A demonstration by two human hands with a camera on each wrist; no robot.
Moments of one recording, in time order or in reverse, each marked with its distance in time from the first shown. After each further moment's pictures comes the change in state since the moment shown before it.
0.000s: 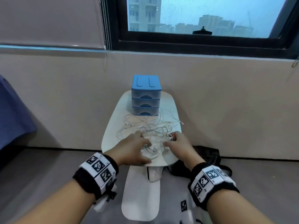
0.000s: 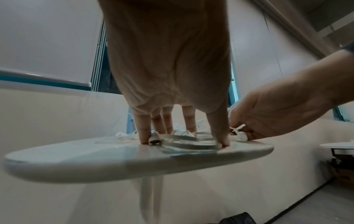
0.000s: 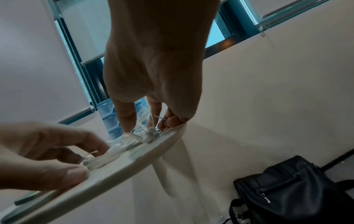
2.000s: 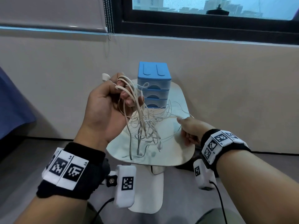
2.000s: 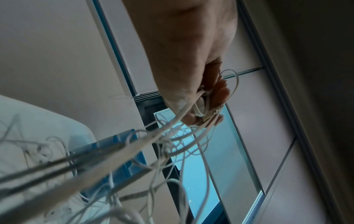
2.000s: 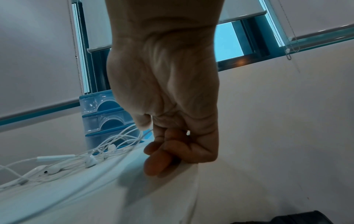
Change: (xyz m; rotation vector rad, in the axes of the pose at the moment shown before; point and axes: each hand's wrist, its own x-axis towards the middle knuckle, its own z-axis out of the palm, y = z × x) left_hand -0.037 0.017 -0.103 -1.937 0.405 0.329; right_hand 0.065 -0.027 -0.014 -0.256 -0.175 0.377
